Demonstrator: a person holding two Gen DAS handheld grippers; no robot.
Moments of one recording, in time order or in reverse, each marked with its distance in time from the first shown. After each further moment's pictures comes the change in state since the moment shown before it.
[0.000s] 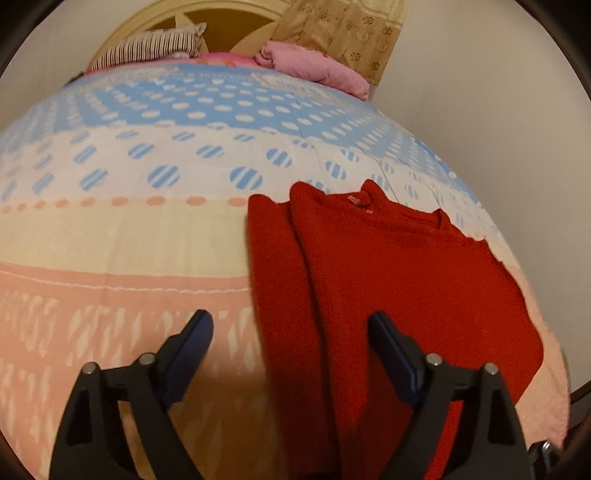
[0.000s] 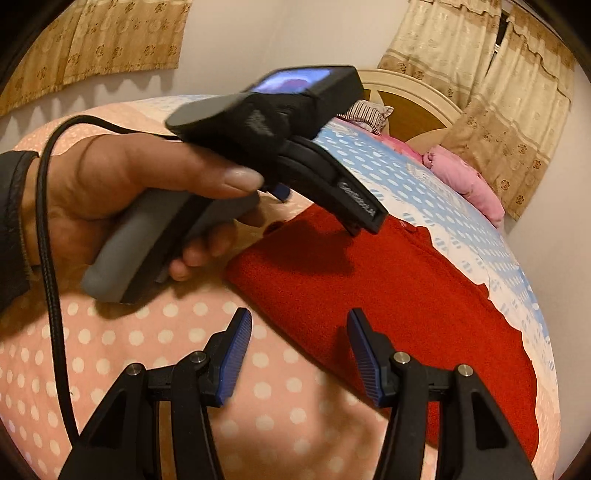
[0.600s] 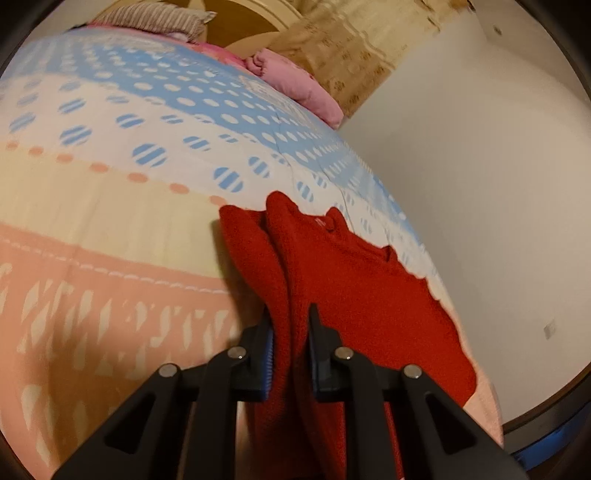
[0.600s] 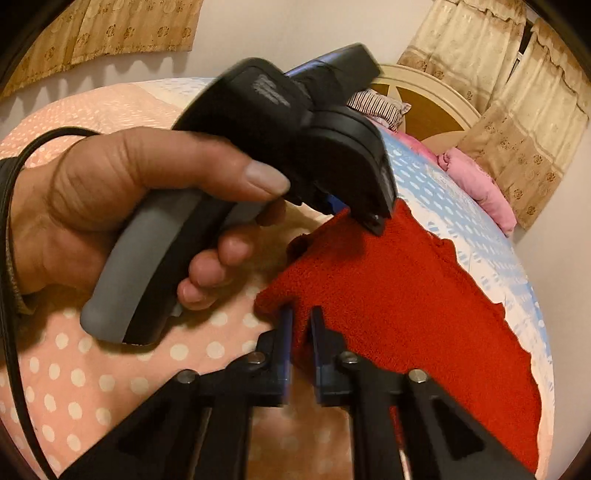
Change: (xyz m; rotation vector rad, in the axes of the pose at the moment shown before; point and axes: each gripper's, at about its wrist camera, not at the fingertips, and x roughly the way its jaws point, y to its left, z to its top) left arm -0.004 0.030 -0.007 -0.184 -0.049 -0.303; right arm 0.025 0.014 0.018 -0.047 0.037 0.025
